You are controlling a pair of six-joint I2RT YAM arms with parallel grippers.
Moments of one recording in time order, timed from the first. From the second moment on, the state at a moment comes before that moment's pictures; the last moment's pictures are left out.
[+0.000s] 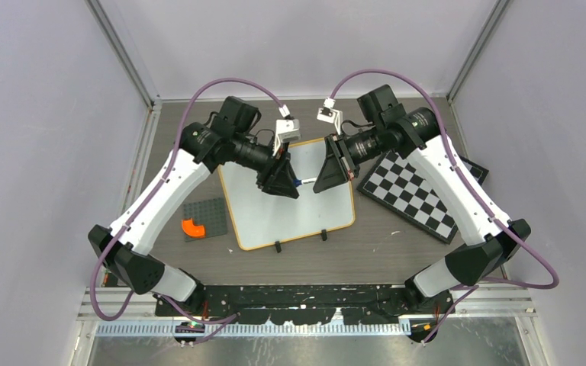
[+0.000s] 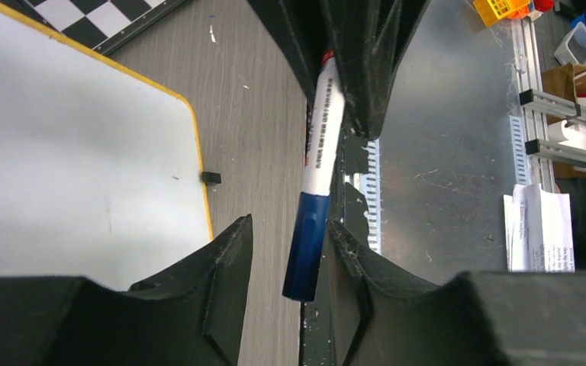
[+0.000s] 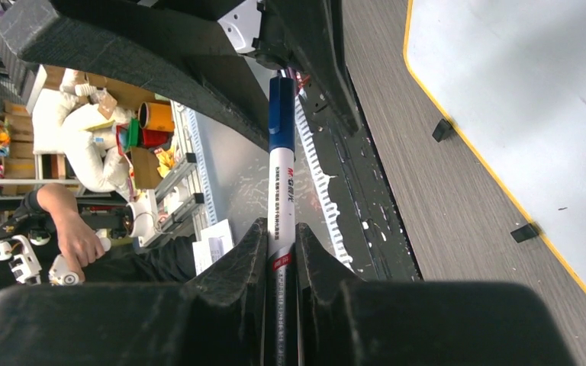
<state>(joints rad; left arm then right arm) -0.59 1.46 1.65 -1.02 0.97 0.34 0.52 1.50 1.75 -1.19 -1.00 0.06</state>
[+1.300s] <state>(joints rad) -0.02 1.35 1.57 -1.08 1.00 0.36 0.23 1.49 1.80 -1.52 -1.04 -0.26</state>
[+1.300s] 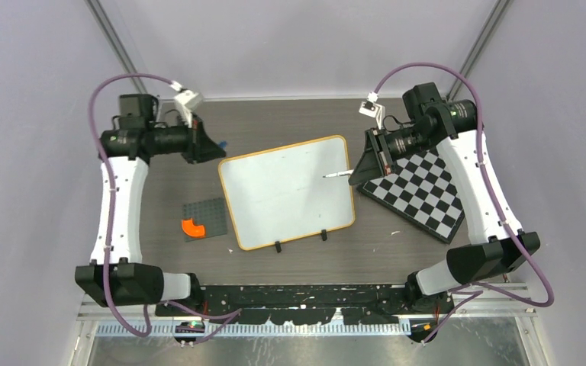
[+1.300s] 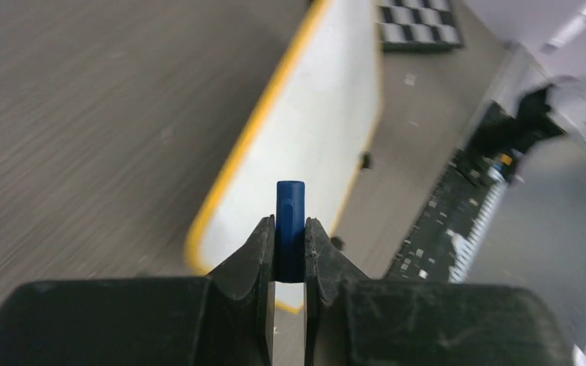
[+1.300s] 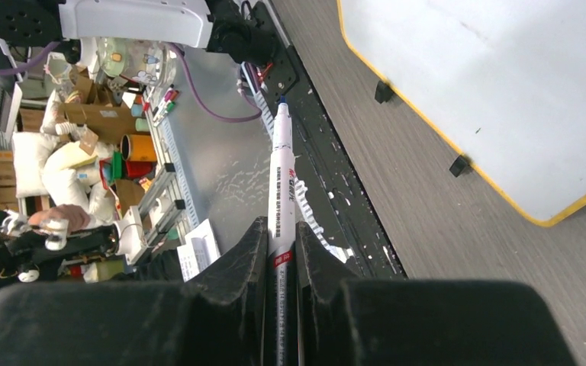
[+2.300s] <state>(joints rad) 0.30 1.77 1.27 -0.79 0.34 0.52 0.21 1.24 1.63 -1.24 -0.52 0.00</state>
